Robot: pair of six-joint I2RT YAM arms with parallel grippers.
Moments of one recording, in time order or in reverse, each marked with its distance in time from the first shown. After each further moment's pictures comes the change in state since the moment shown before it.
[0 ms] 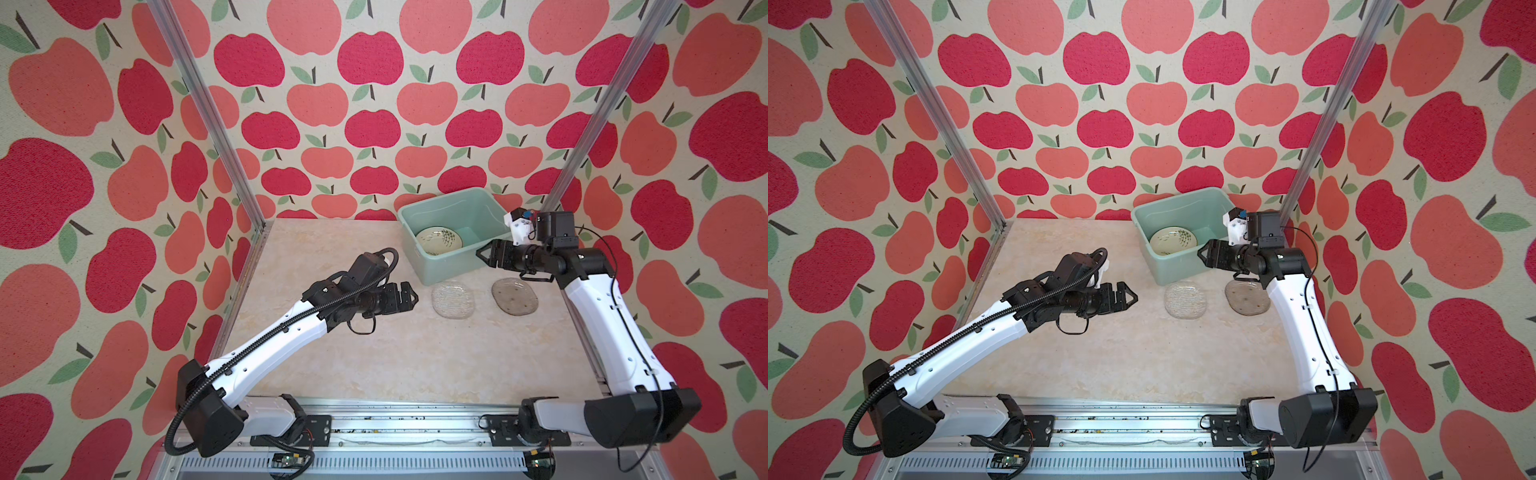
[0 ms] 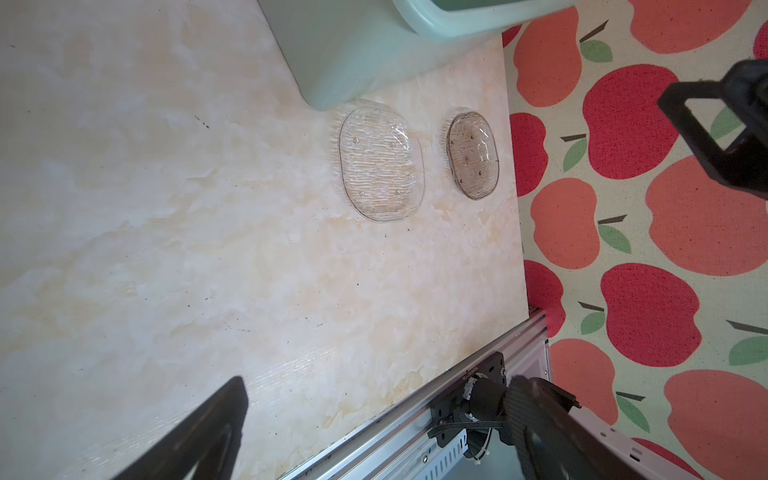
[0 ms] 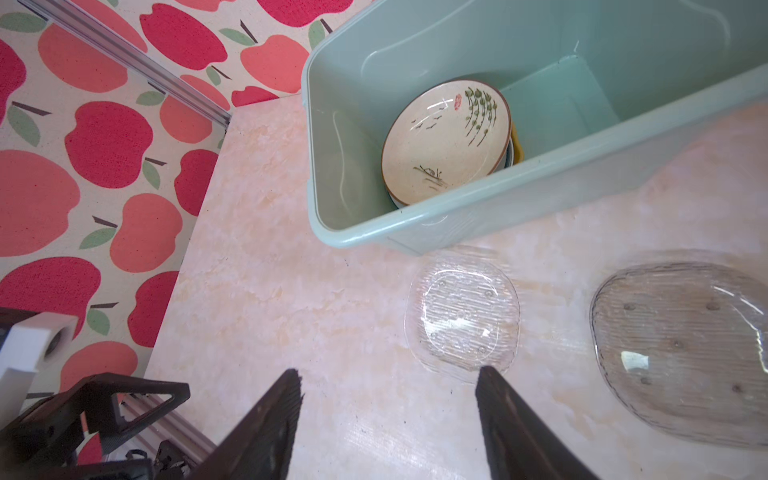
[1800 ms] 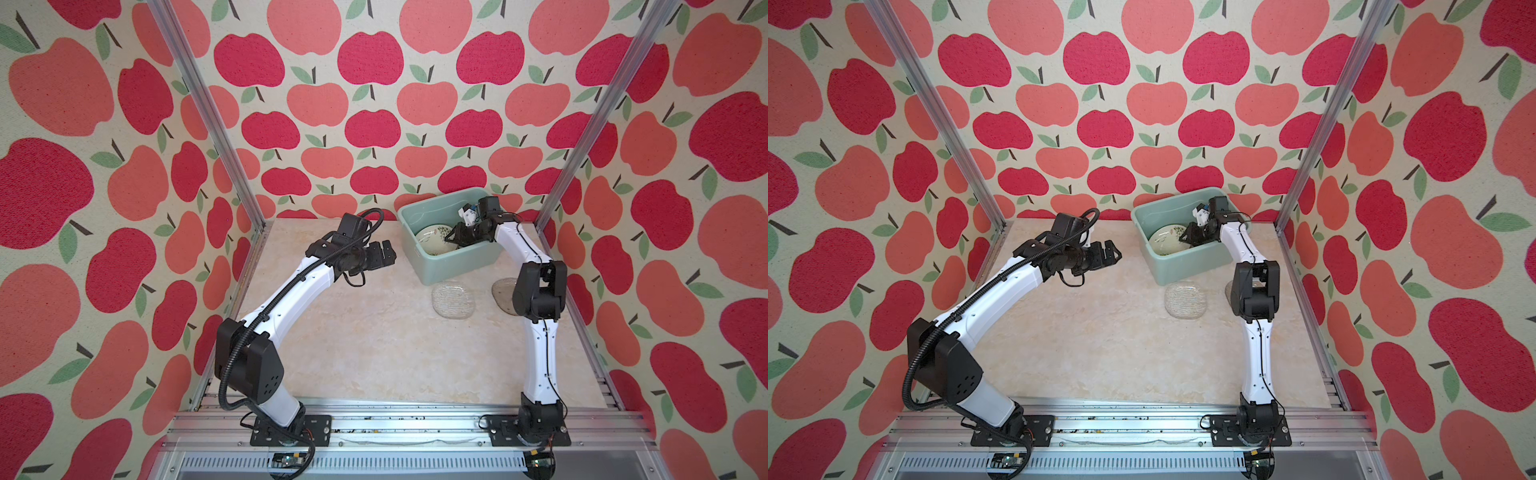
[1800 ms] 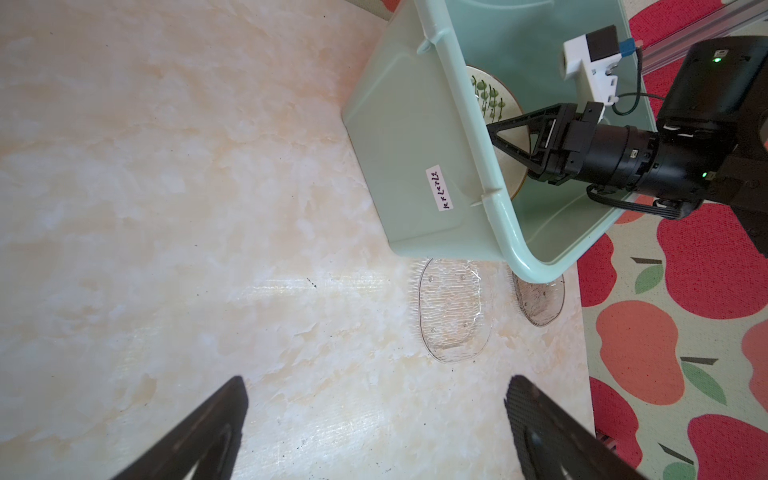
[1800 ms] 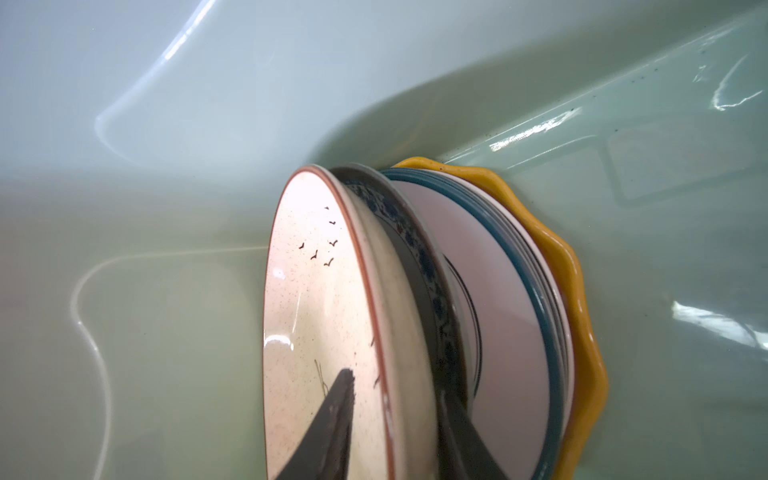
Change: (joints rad) left arm 0.322 0.309 0.296 -0.016 0.008 0.211; right arm 0.002 1.117 0.760 0.155 -0.130 0.015
